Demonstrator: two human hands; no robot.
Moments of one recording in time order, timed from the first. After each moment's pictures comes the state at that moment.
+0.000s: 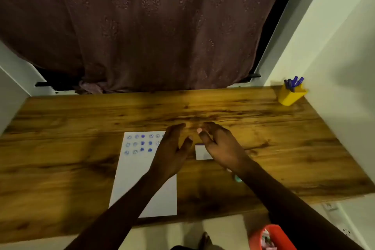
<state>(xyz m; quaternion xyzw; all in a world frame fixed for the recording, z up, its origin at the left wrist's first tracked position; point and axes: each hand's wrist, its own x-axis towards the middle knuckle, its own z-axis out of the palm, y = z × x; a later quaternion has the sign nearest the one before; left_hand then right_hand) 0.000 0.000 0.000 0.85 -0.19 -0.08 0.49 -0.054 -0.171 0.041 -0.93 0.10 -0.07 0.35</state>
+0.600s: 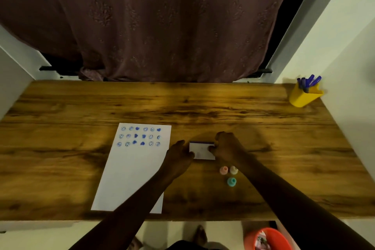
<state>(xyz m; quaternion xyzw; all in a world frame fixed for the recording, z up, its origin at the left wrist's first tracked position) 0.002 -0.060 -0.060 0.88 -0.05 -0.30 0.37 -0.018 -0.251 -0.041 -0.95 0.17 0.17 0.22</state>
